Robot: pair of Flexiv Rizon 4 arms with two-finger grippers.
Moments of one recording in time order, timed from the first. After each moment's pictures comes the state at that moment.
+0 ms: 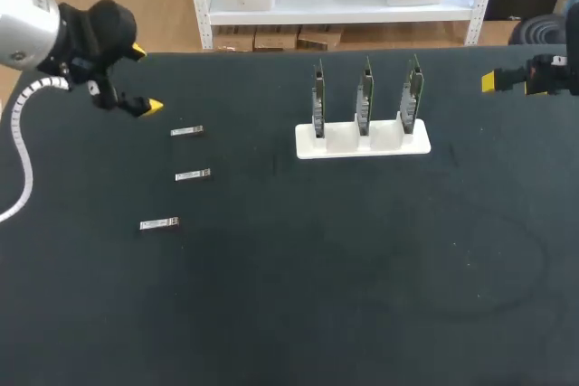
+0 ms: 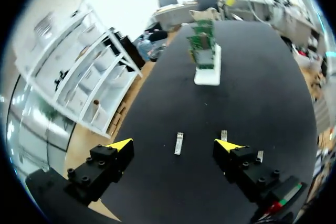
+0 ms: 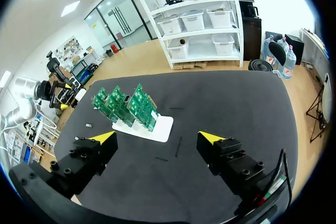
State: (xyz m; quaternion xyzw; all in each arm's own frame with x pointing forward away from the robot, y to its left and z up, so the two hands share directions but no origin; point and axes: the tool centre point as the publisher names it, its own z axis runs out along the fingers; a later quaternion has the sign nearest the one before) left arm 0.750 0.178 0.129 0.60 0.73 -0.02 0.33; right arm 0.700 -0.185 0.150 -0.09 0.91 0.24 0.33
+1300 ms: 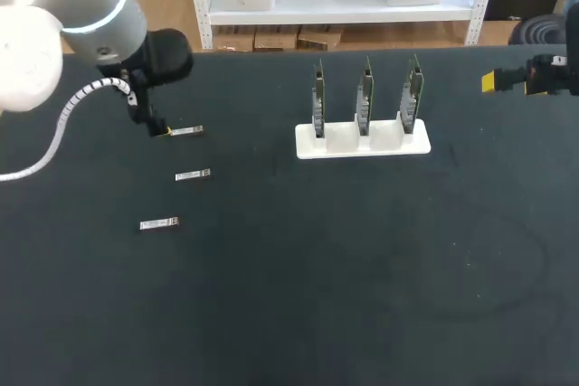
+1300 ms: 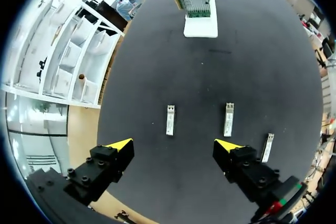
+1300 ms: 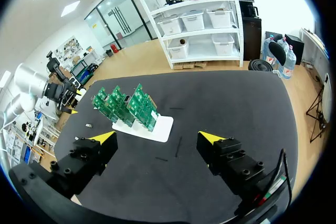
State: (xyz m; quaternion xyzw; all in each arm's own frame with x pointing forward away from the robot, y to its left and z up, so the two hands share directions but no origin) left arm 0.761 0.174 0.074 0.62 0.76 0.07 0.15; right arm 0.700 -0.185 0.150 -0.09 0.91 0.24 0.33
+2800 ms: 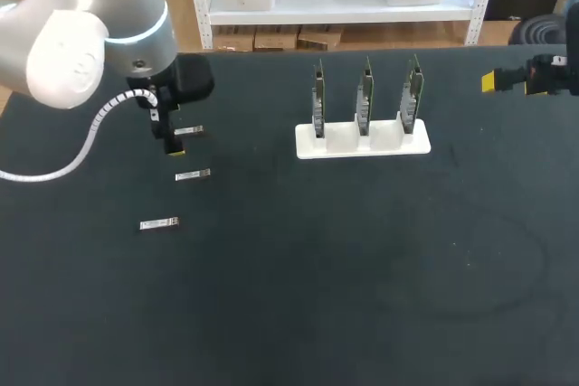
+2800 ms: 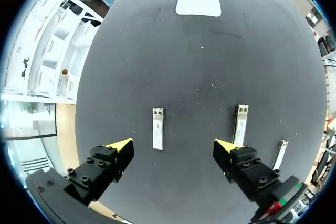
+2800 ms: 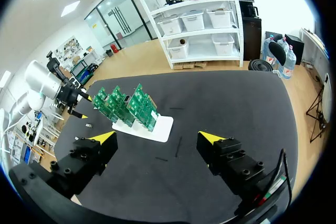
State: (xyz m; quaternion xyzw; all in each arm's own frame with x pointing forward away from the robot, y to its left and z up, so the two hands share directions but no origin) left arm 0.773 0.165 0.014 0.64 0.76 0.06 0.08; right arm 0.700 -0.185 0.150 -0.09 0.91 0.24 0.33
